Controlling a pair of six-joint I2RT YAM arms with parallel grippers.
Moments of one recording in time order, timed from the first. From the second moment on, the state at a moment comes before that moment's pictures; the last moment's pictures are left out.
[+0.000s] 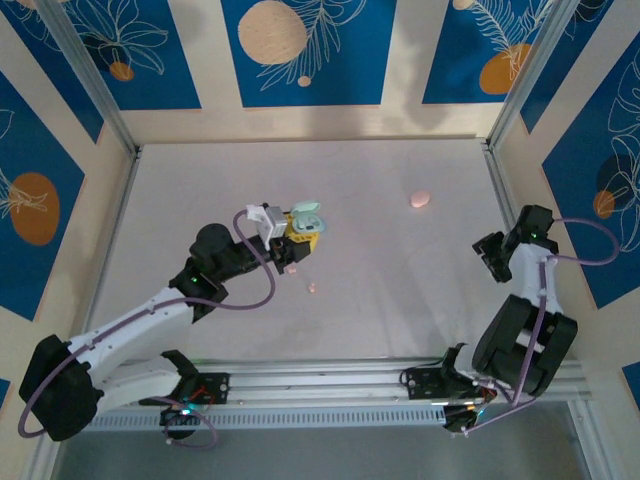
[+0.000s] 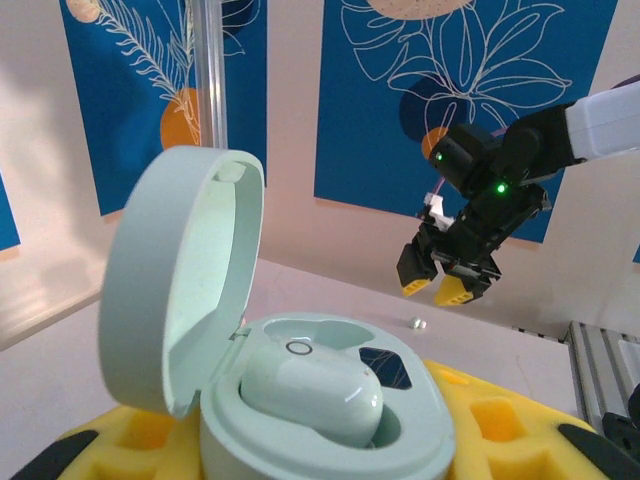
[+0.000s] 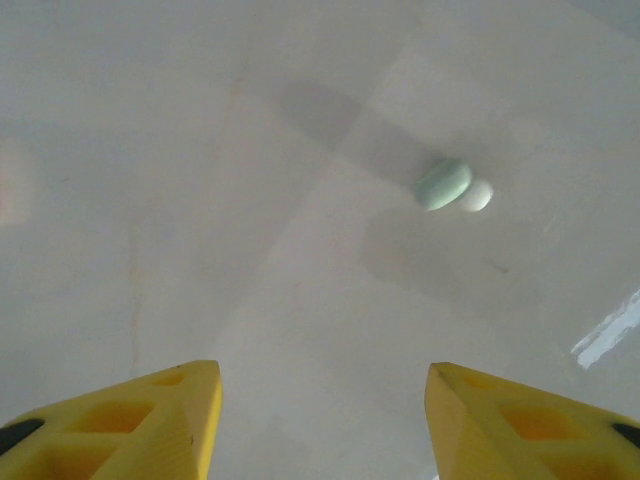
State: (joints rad) left arm -0.72 1.07 0.67 0.47 0.42 -0.07; right arm -0.50 1.33 0.87 -0.71 -0.15 0.55
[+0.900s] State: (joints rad) left arm -0.72 1.07 0.68 0.42 0.41 -0.07; right arm -0.56 1.67 0.97 -0.59 -0.07 0.42
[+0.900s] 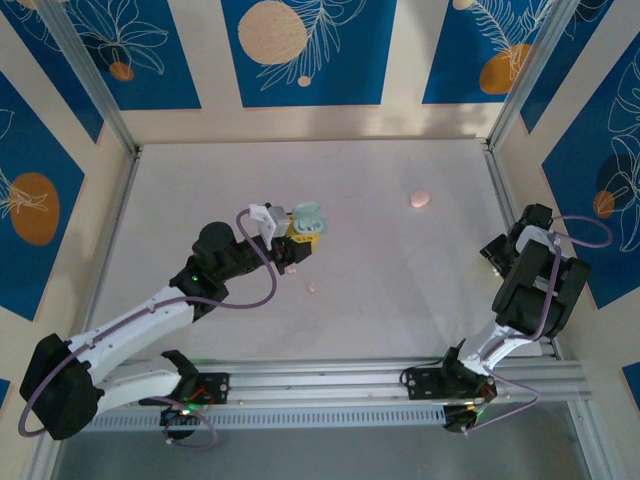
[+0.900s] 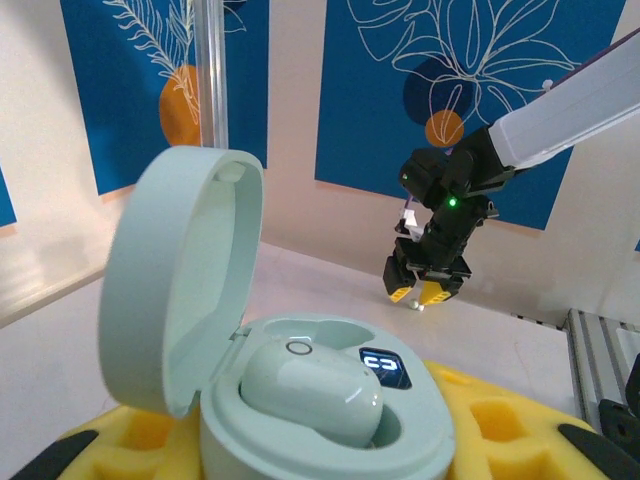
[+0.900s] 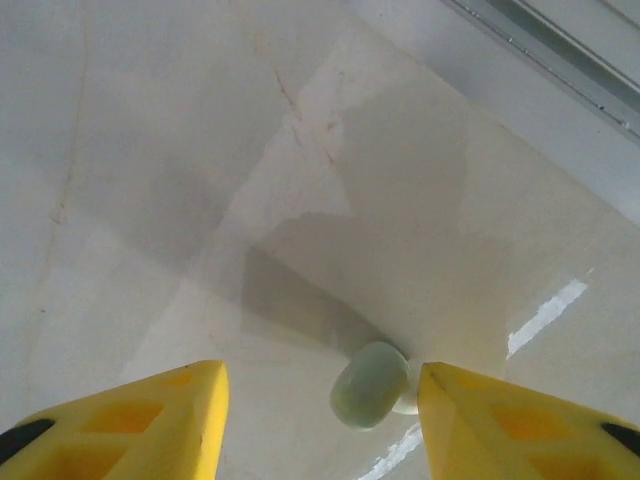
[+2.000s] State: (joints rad) left arm -0.72 1.06 0.68 0.40 0.39 -0.07; right arm -0.52 1.67 0.98 -0.65 -0.09 0.41
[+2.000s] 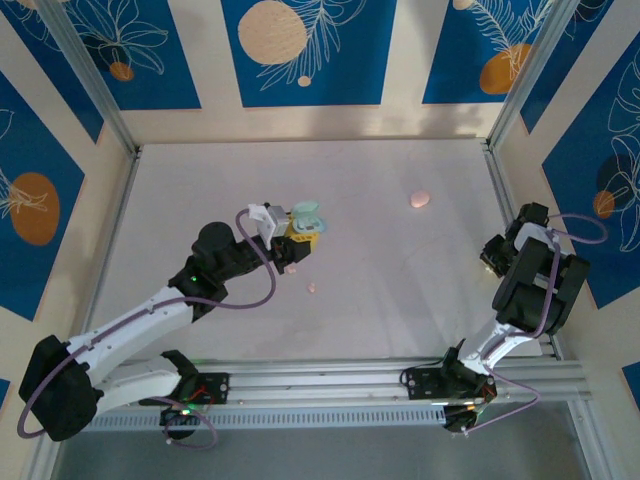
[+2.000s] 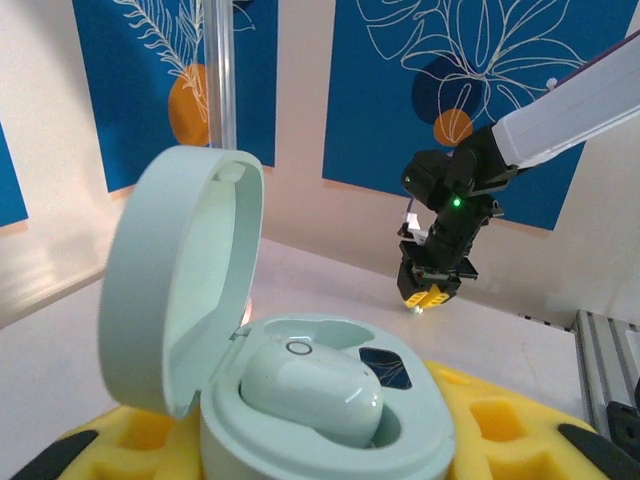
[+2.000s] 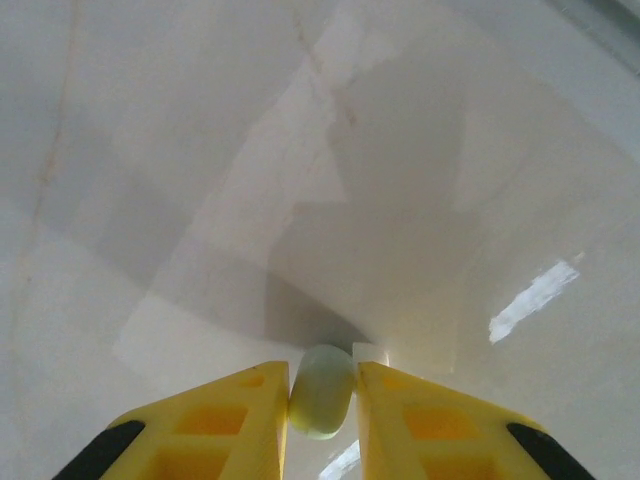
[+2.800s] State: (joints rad) left arm -0.72 0.99 0.67 0.39 0.37 -0.07; right arm -0.59 1.53 1.00 -0.73 -0.15 0.42
